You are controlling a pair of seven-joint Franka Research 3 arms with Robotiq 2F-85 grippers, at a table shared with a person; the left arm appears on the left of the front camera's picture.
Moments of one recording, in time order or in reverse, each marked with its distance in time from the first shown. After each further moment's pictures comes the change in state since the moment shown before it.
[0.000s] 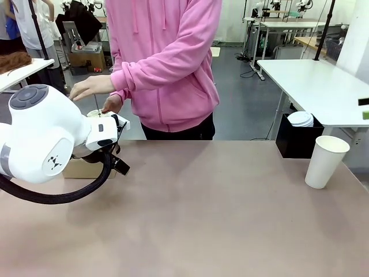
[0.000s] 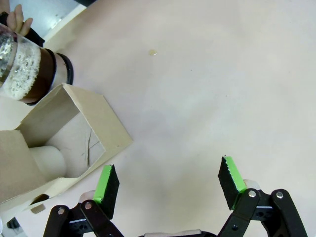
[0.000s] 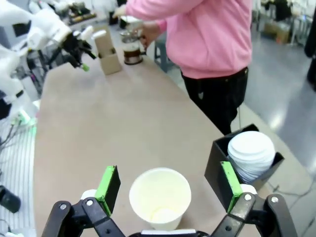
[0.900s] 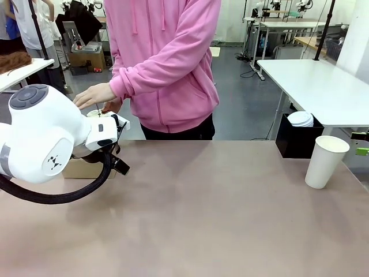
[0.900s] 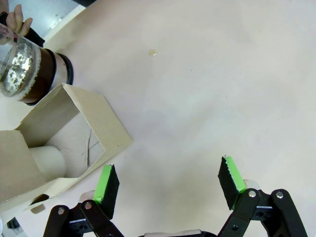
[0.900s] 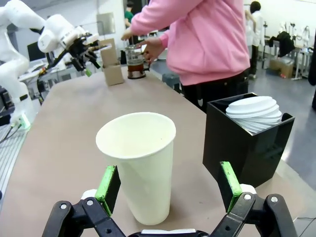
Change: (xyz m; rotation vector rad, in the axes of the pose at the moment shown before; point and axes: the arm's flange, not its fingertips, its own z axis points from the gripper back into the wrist) left arm 0.000 0.000 0.000 0.000 0.000 0.000; right arm -0.142 -0.030 -0.017 0.041 -0.218 -0.003
